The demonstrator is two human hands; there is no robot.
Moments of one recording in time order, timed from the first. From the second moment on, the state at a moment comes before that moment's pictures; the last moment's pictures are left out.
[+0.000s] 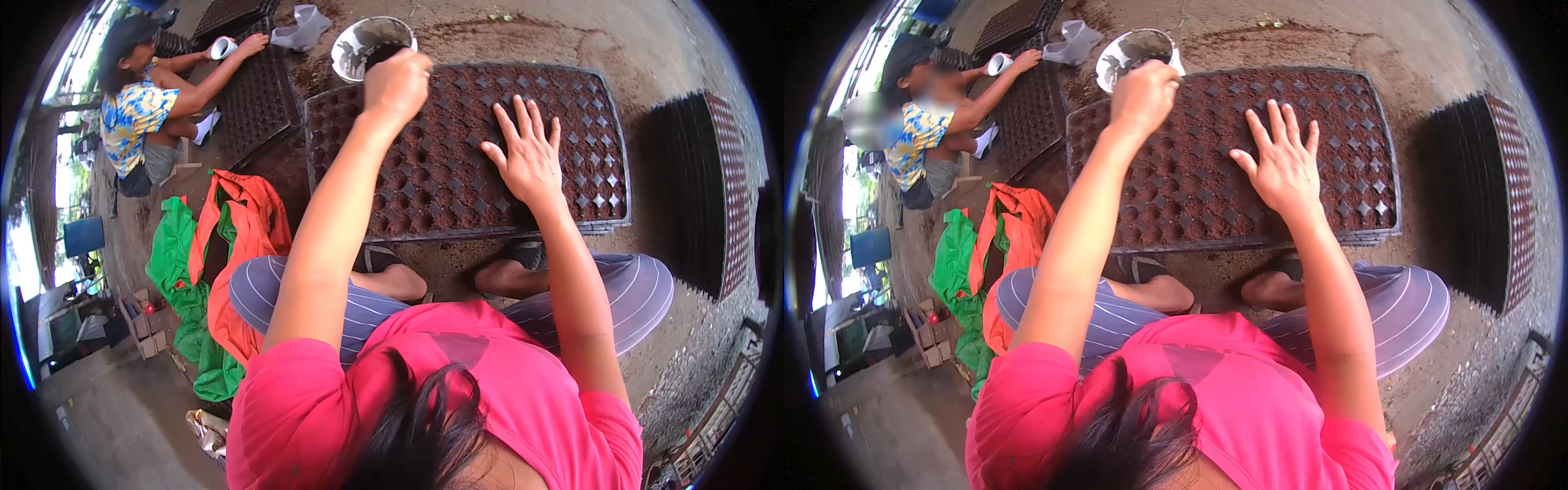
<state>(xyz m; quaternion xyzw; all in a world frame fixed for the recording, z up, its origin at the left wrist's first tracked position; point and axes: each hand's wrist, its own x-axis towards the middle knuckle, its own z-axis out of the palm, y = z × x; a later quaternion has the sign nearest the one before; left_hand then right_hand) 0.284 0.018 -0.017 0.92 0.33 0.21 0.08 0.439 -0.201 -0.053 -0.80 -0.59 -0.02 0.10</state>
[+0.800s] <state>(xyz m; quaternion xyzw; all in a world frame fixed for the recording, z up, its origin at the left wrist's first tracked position) 0.256 -0.041 0.003 0.93 0.29 0.17 0.13 0.442 -0.205 -0.059 -0.80 -0.58 -0.04 0.12</state>
